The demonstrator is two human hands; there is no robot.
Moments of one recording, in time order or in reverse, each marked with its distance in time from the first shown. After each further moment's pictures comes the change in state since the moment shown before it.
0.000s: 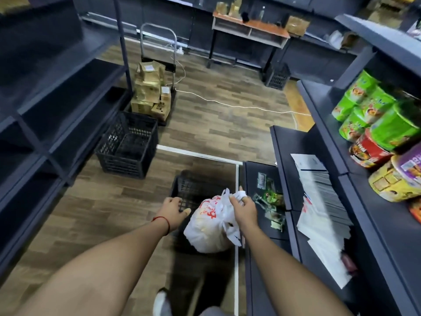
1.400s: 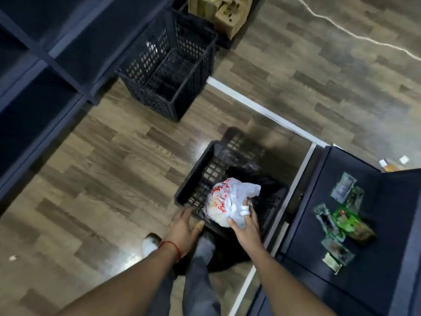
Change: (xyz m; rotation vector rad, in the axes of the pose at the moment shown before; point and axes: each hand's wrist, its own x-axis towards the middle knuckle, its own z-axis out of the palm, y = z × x) left_hand 0.281 -0.102 0.159 -0.218 0.074 -0.358; right_hand 0.333 0.191 0.214 -0.449 -0.634 0.000
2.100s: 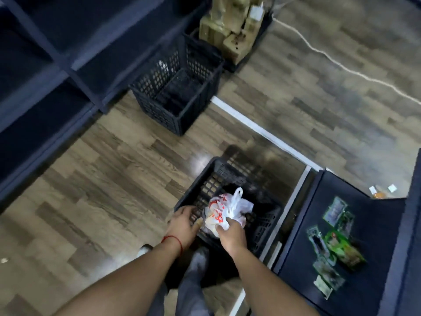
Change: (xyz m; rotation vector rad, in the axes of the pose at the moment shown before) left_hand 0.016 0.020 -0.026 -0.061 0.036 -0.072; right_hand -0.006 -0.064 0.015 -0.238 -0.076 0.157
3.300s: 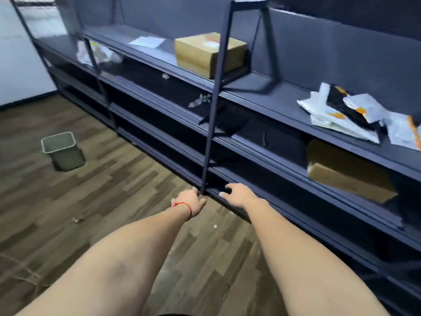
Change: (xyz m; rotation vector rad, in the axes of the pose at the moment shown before) left_hand -0.549 -0.394 -0.326 -0.582 1.020 -0.949; right_hand -0.622 -0.394 0.414 -1.417 -0.535 -1.596
